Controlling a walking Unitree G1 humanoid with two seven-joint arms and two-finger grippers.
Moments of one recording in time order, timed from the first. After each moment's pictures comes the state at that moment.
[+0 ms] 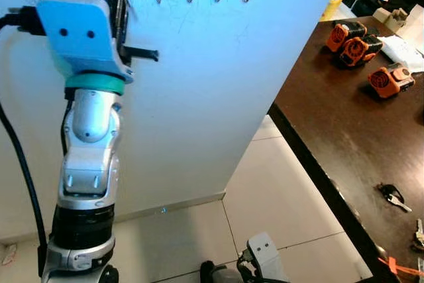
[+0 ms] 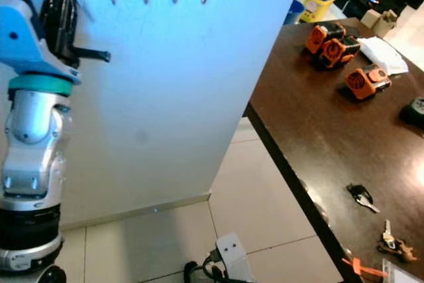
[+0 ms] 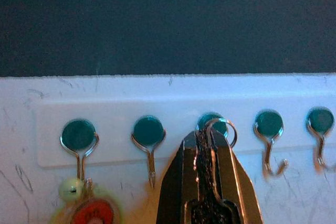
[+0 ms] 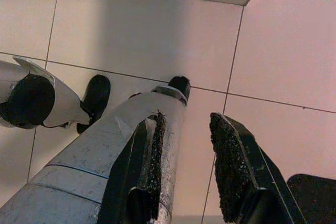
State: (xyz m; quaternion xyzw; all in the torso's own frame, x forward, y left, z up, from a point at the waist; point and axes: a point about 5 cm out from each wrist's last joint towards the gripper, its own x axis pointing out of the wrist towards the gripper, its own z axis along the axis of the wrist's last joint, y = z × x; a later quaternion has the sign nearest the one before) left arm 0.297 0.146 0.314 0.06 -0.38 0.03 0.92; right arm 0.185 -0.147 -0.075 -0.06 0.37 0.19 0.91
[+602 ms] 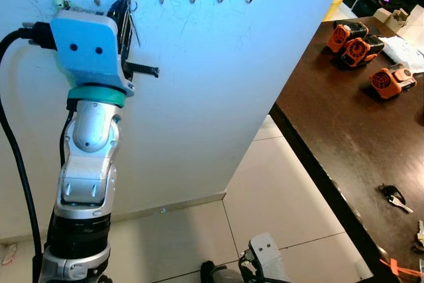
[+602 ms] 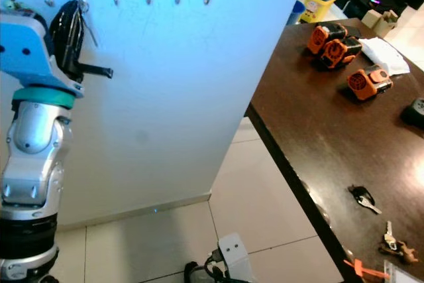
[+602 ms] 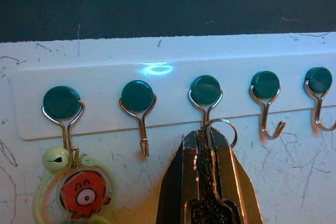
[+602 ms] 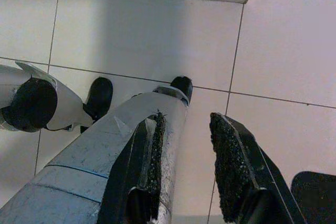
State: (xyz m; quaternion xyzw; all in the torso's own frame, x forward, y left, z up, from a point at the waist) left arm 0.301 0.149 0.302 0.07 -0.35 0.03 0.93; right arm 0.184 -0.149 -0.076 -0.05 0.37 0.19 0.91
